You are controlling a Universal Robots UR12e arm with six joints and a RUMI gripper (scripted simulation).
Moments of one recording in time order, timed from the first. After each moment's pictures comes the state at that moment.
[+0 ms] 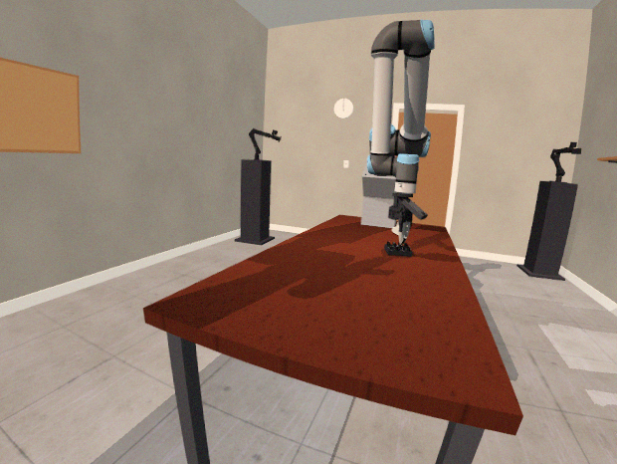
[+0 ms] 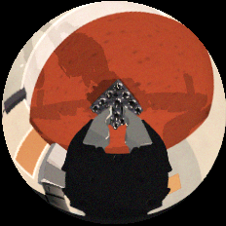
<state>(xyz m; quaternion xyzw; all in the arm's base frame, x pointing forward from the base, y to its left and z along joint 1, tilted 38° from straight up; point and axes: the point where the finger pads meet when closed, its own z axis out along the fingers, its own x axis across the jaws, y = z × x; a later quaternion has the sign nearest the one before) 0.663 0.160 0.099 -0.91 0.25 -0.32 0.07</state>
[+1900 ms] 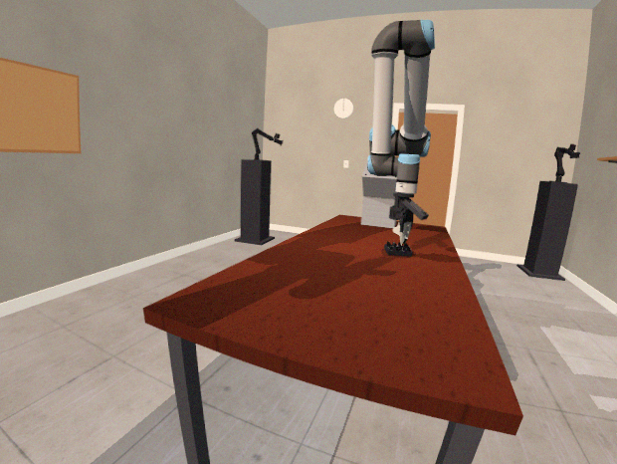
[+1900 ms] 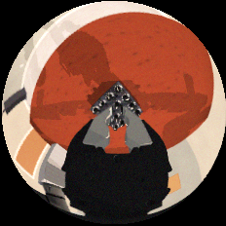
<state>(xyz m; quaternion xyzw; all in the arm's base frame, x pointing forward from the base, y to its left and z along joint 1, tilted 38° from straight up) 0.665 0.165 0.100 -0.91 0.25 -0.32 0.07</state>
